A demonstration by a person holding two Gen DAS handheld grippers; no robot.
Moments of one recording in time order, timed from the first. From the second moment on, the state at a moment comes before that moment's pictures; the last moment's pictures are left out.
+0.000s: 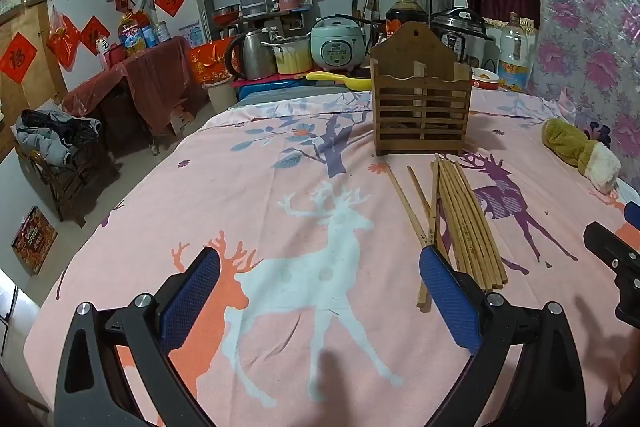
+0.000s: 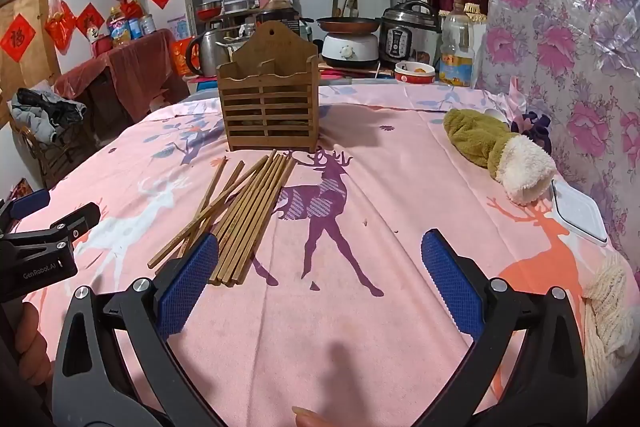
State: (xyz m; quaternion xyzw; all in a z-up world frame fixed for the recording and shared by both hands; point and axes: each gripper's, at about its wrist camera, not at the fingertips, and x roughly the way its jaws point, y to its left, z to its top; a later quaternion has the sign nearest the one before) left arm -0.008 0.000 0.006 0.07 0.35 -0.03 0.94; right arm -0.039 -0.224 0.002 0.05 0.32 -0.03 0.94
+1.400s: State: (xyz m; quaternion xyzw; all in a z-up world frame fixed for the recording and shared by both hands) left arm 0.003 0.006 -0.009 0.06 0.38 -0.04 0.92; right arm -0.038 -0.225 0.000 0.05 0.33 -0.04 0.94
